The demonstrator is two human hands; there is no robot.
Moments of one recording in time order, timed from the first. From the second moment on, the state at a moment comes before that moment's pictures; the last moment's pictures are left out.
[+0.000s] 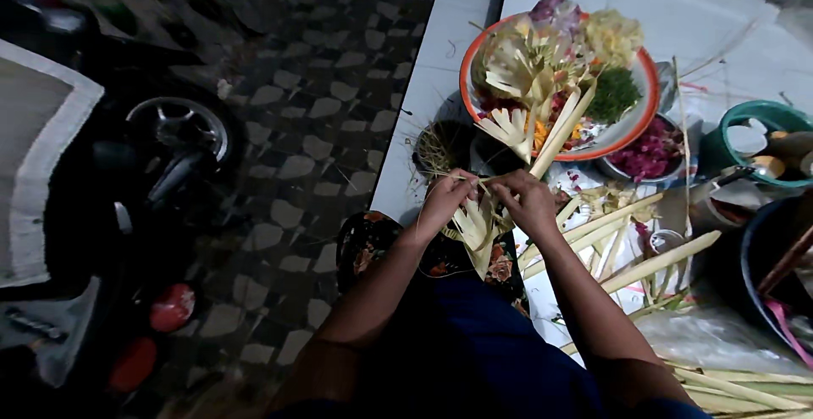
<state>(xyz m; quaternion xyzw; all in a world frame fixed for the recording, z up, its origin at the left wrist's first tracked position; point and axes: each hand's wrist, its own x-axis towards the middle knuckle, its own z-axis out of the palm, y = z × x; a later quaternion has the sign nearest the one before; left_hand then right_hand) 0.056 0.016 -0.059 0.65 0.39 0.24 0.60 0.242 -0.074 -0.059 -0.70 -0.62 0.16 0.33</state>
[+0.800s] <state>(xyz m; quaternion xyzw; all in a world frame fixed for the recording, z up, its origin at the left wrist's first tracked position) 0.057 -0.002 -0.072 0.73 0.43 0.32 0.42 0.214 -0.032 -0.077 -0.57 -0.36 0.45 0.58</state>
